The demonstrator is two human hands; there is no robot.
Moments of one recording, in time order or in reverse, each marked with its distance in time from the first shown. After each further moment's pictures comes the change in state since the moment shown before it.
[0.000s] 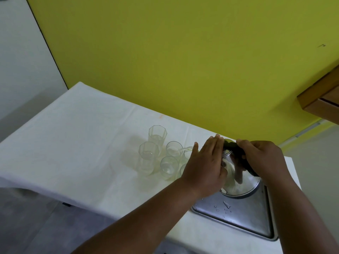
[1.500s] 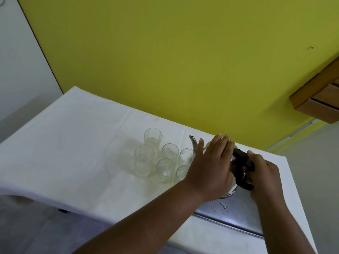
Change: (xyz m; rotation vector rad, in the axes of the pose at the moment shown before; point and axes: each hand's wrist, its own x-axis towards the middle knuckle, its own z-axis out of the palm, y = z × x) left_hand 0.004 0.024 -0.006 0.133 0.032 0.150; right_hand -0.040 0.019 0.010 0.802 0.123 0.265
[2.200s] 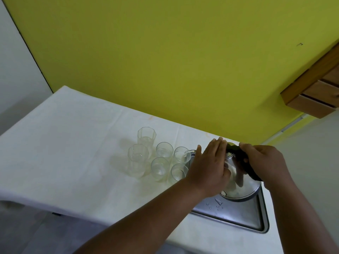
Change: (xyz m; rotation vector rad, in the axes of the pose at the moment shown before) left_hand 0.009 0.003 0.023 -0.191 -0.114 -0.116; right_hand 0.026 -0.030 -0.019 -0.719 -0.035 -0.144
